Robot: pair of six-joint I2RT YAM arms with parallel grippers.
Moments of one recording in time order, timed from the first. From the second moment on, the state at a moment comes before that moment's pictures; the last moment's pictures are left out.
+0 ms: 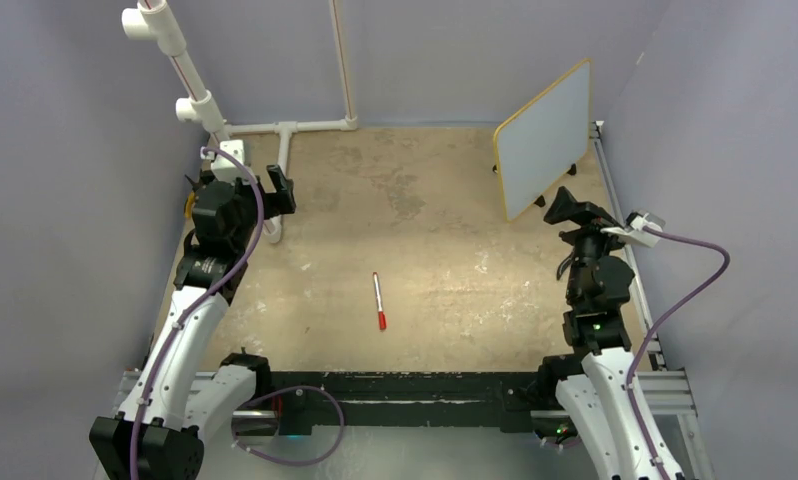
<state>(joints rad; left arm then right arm) -0.13 0.90 0.87 -0.15 -0.10 -0.18 0.10 0.53 0.45 0.29 0.40 0.43</state>
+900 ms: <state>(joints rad) -0.33 1.14 1.03 -0.16 -0.01 -0.13 -0.18 1.10 0.49 0.42 0.02 0.57</state>
